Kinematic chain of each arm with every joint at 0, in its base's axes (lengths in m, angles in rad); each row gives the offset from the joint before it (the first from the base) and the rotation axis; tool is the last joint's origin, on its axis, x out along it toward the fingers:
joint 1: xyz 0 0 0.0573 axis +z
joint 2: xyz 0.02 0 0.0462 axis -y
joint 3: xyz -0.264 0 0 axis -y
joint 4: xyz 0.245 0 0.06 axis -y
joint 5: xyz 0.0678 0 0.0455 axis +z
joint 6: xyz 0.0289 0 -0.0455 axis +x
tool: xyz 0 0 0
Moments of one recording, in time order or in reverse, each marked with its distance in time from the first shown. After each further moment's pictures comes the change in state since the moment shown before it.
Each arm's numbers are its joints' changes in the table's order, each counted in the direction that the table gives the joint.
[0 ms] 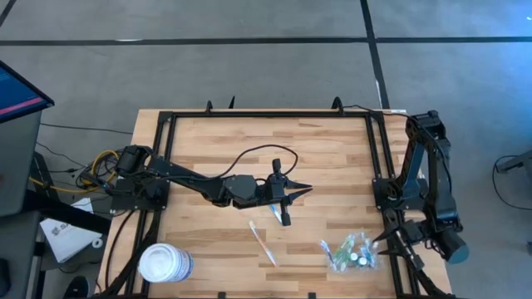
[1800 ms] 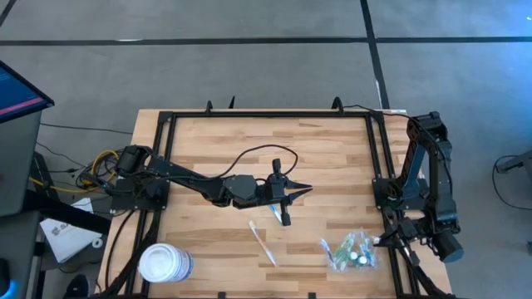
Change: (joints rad) left arm 0.000 0.000 0.000 0.000 0.000 0.000; right arm 0.003 -0.034 -0.011 -0.154 0.038 0.241
